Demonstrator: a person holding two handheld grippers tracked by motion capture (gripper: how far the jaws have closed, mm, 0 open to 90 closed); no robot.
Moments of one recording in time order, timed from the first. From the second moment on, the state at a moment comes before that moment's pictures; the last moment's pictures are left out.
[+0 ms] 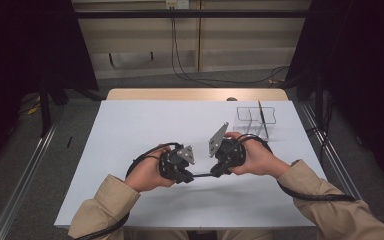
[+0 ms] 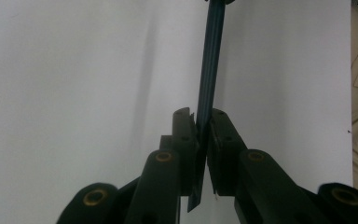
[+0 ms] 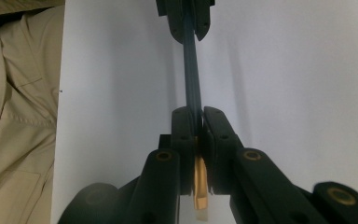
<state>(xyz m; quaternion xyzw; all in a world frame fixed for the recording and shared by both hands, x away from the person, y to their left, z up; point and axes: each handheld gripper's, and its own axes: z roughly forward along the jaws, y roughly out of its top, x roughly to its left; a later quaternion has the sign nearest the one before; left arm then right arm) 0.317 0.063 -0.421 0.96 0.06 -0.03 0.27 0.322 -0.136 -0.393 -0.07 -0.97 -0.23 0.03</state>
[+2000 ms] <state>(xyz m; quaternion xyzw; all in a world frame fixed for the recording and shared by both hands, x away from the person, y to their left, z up) 0.318 0.091 -0.425 0.93 0.12 -0.03 0.35 0.325 -0.192 -0.412 -0.23 -0.82 -0.53 0.00</state>
